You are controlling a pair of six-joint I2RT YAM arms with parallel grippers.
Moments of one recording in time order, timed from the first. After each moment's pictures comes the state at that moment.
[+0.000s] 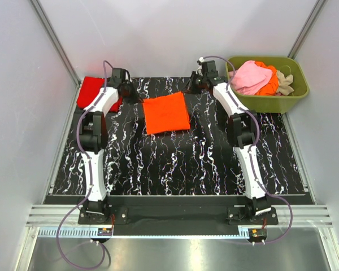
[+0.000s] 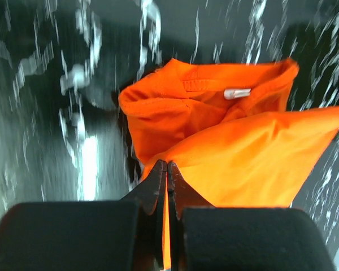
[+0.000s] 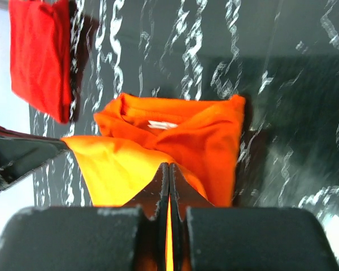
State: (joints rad) left arm -0.11 2.22 1.86 -0.53 0.32 -0.53; right arm 0.29 2.56 2.40 -0.51 -0.43 0.57
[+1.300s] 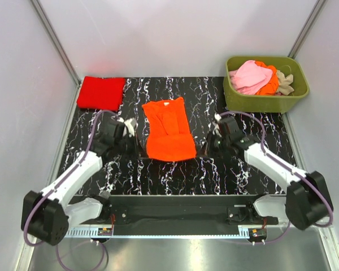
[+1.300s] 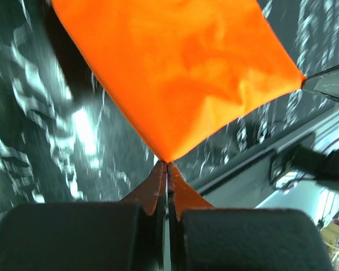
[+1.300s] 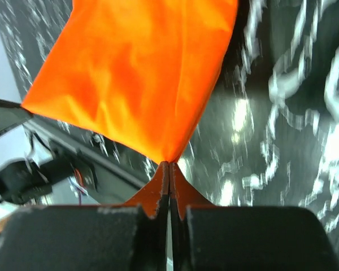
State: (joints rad) left arm -0.37 1.11 0.78 -0.53 0.41 -0.55; right arm 0.46 1.28 0.82 -0.38 -0.39 0.70
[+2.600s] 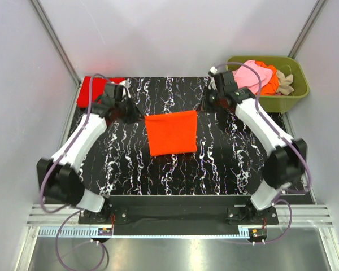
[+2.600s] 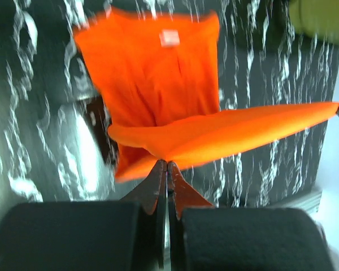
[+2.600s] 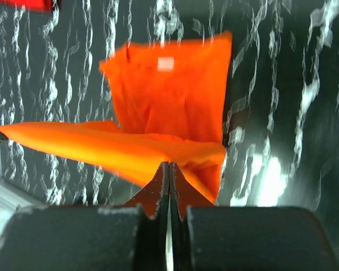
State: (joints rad) left arm -0.28 1.43 1.29 -0.65 0.25 -0.60; right arm 0.39 1.64 1.53 -0.66 -0.20 0.47
